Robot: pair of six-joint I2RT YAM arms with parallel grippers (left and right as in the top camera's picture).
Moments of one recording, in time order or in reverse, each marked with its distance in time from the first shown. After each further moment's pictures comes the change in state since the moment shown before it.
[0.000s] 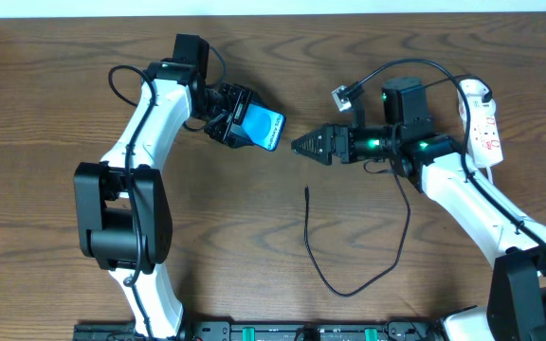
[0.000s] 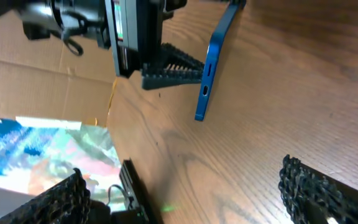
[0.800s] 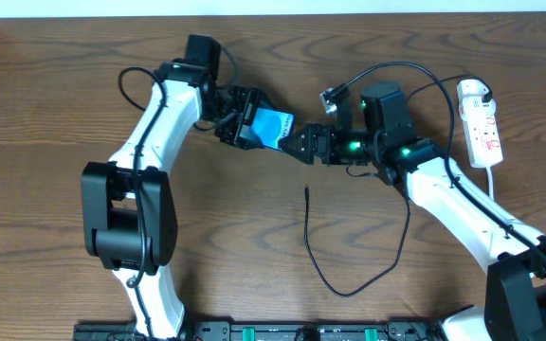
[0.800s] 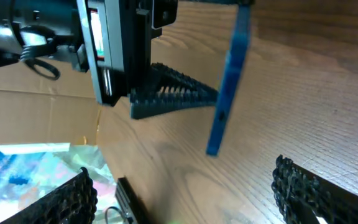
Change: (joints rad) left arm -0.057 0.000 0.000 0.002 0.016 -0.126; right arm 0.101 0.000 0.000 0.037 0.178 0.134
